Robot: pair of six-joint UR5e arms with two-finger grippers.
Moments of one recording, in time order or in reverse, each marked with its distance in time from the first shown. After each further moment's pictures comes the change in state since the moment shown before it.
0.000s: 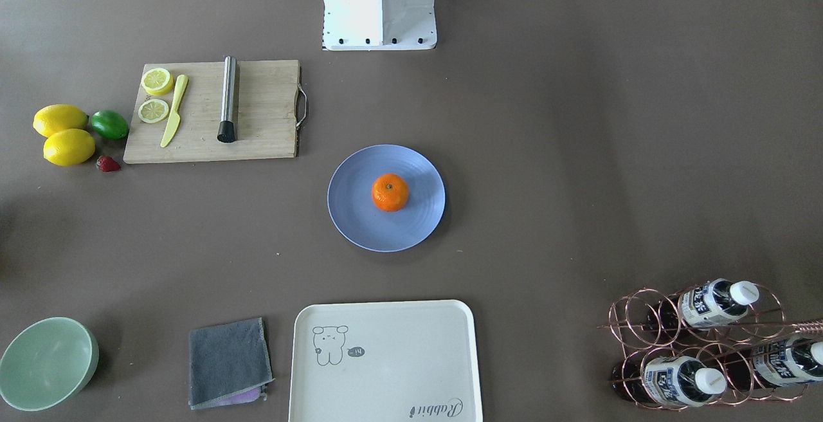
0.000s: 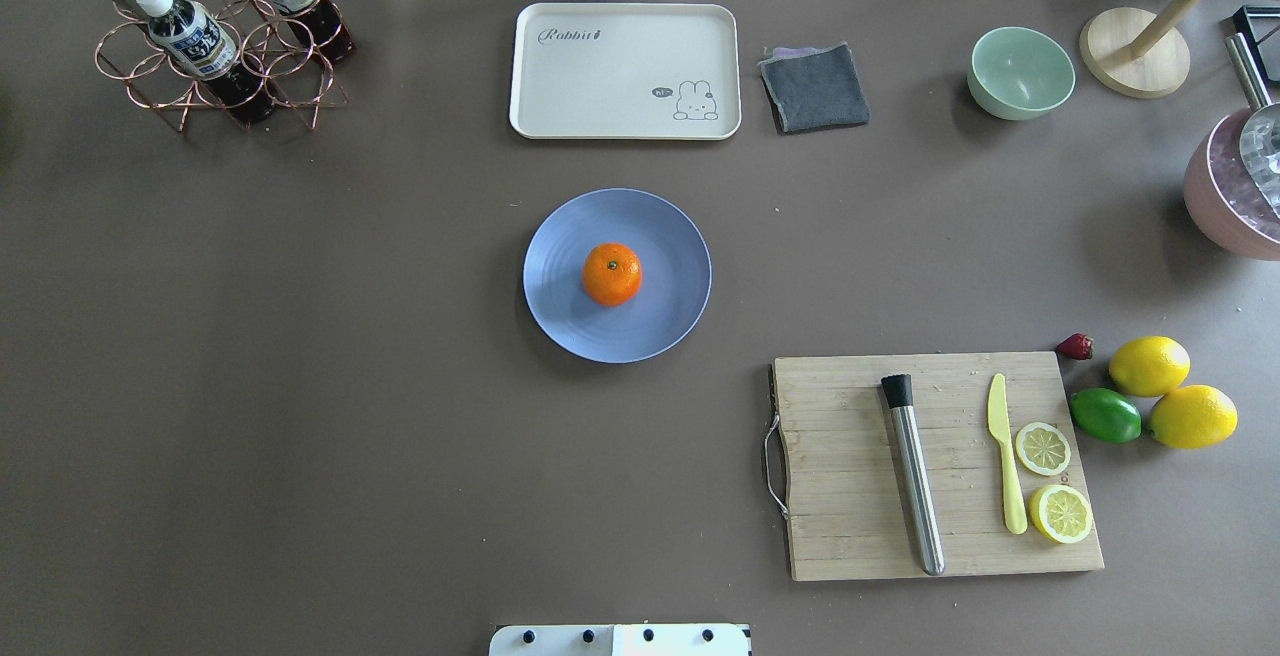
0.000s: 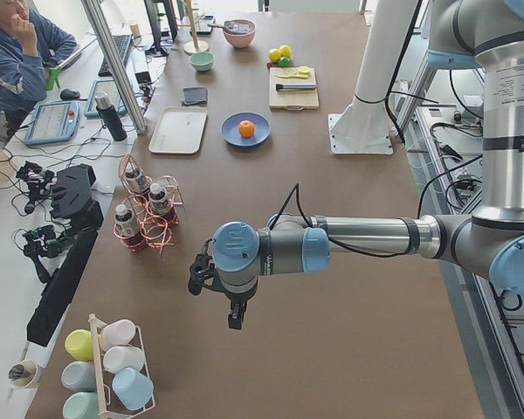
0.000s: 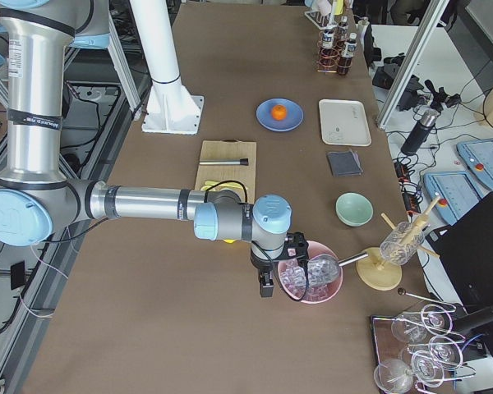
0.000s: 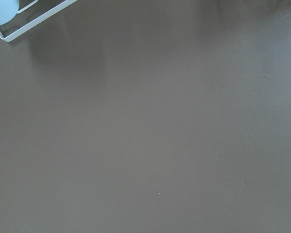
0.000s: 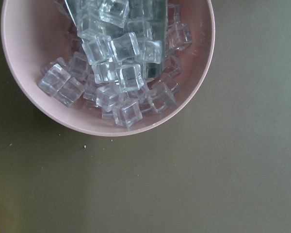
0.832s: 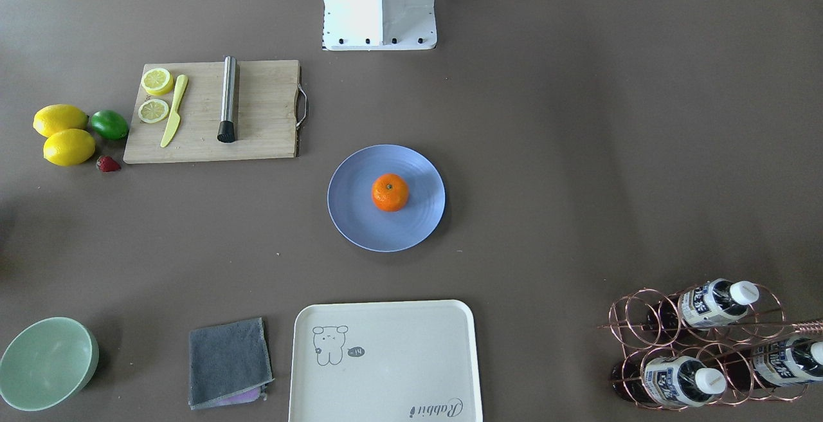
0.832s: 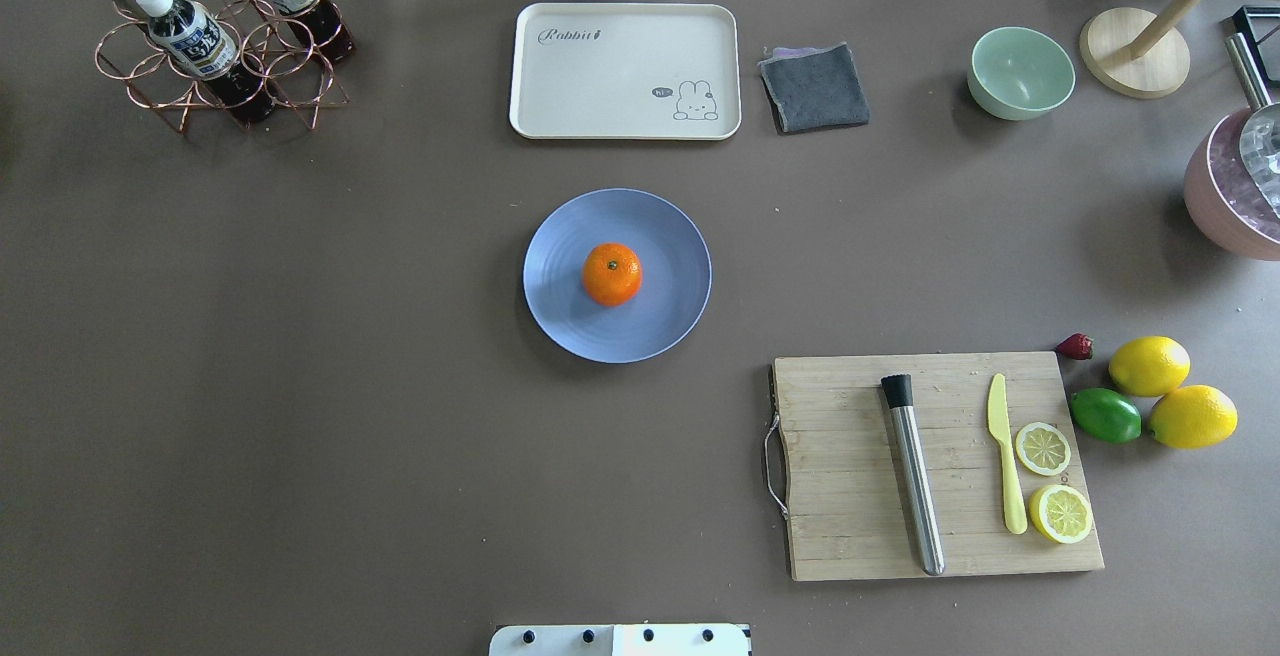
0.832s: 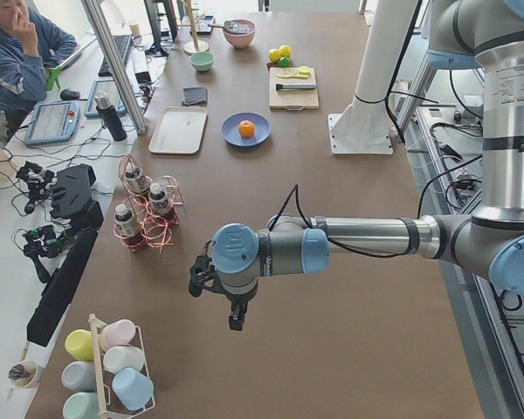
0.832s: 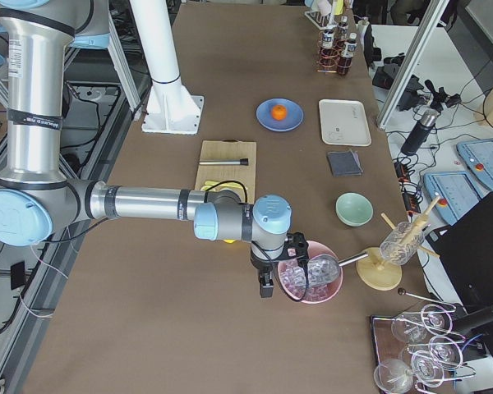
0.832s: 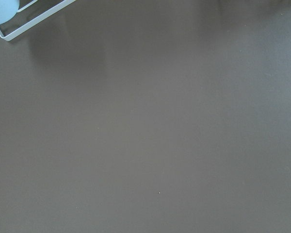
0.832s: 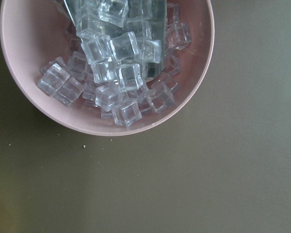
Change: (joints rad) left arm 0.002 -0.001 0.007 0.007 0.001 -0.001; right arm 0.000 0.000 -0.001 0.000 -0.001 0.000
